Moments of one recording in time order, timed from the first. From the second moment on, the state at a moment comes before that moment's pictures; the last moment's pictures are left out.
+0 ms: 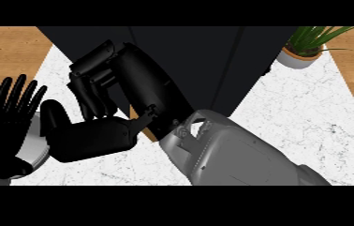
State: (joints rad) left arm -0.02 0.53 0.05 -1.37 0.84 -0.45 -0.34; right arm -0.99 -0.01 0.54 -1.57 -0.33 -0.40 0.46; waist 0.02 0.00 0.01
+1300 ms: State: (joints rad) left arm -0.07 0.49 0.10 -1.36 0.82 -0.48 -0.29; right arm -0.96 -0.03 0.37 -1.23 -0.35 -0.03 0.12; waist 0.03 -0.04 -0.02
